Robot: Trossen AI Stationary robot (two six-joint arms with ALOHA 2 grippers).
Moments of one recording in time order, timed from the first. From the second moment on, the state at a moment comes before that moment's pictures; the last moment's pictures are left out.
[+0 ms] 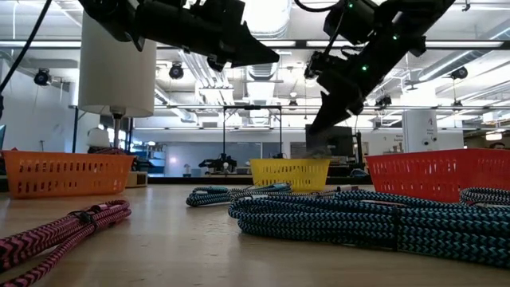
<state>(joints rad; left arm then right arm) -0.02 1.51 0.83 0.58 -0.28 0.16 -0.11 1.45 0.79 -0.15 0.30 0.18</state>
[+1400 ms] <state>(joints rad) -0.04 1.26 0.83 0.11 -0.28 0.16 0.06 1.43 0.88 -0.18 0.02 -0.12</state>
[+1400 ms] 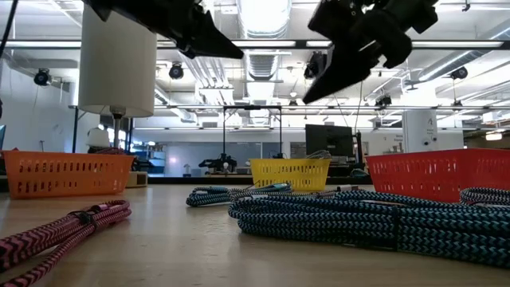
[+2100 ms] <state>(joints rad) -0.05 1.26 0.83 0.01 -0.28 0.15 0.11 1.43 0.88 -0.18 0.02 -0.10</state>
